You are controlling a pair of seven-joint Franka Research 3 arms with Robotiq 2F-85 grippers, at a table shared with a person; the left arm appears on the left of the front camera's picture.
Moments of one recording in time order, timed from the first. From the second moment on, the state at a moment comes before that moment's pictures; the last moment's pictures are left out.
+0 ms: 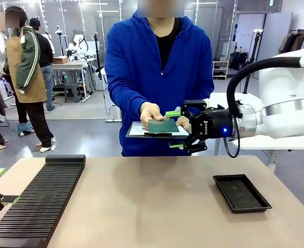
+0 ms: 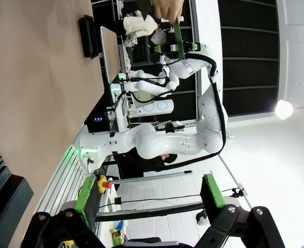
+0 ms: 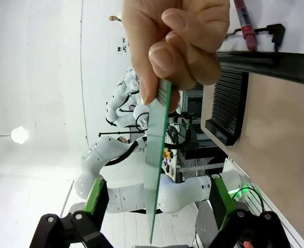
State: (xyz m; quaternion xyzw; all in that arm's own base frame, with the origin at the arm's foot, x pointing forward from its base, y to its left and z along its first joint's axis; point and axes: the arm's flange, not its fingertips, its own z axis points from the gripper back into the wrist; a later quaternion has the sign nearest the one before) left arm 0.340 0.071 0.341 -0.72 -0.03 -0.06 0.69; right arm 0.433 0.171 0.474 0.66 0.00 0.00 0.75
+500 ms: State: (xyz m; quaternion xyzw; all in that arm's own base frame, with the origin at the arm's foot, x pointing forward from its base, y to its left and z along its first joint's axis) left arm 0.340 0.071 0.341 -0.72 -0.03 -0.06 0.69; right arm 0.439 0.176 0.469 0.66 0.01 -0.01 0.75
